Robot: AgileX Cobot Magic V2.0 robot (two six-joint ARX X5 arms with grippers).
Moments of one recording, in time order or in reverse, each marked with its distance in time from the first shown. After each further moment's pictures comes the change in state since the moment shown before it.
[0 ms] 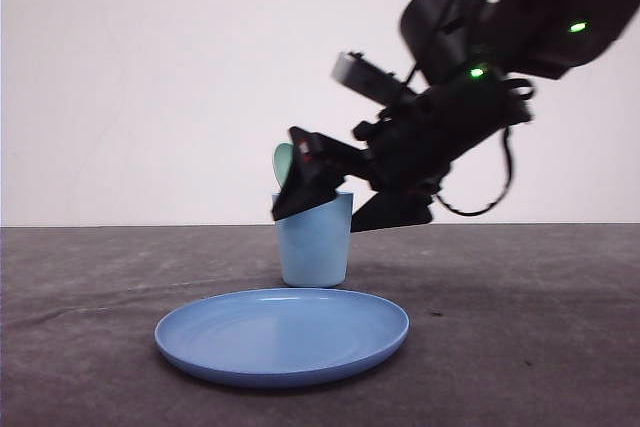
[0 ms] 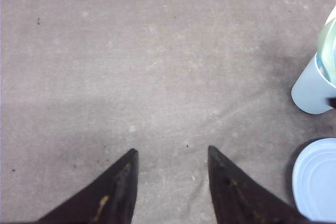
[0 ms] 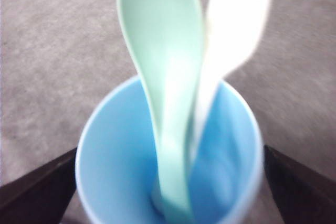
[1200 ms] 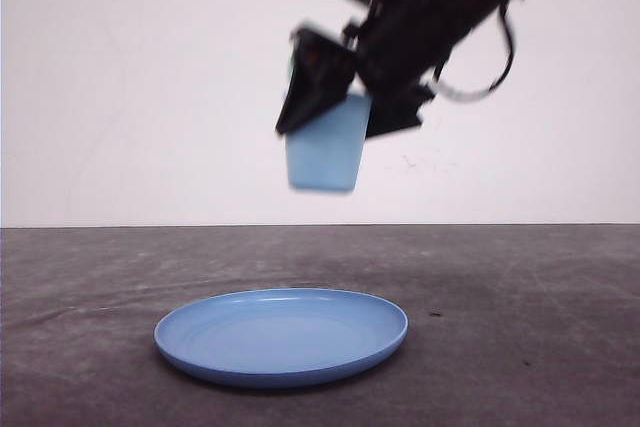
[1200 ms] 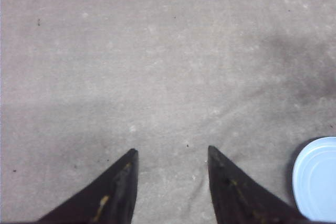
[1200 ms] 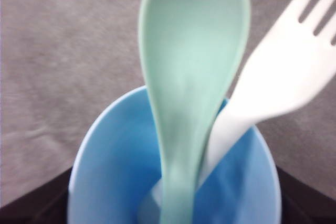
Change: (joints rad) left arm 0.000 0.000 0.000 0.000 0.000 0.007; right arm 0.048 -0.262 0.112 -0.399 0.056 -0.080
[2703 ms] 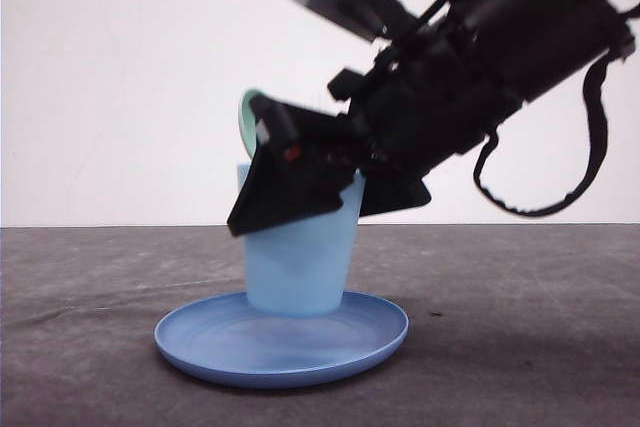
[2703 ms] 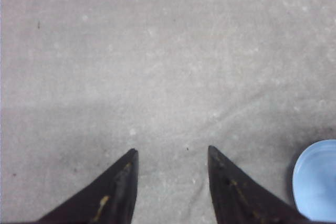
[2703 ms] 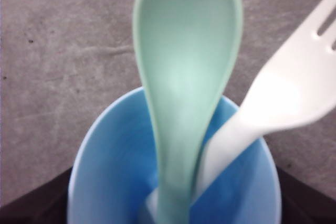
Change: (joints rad) left arm 0.000 0.000 0.000 0.018 0.000 0.000; right arm 0.275 -0.077 -0.499 0.486 0.183 0.034
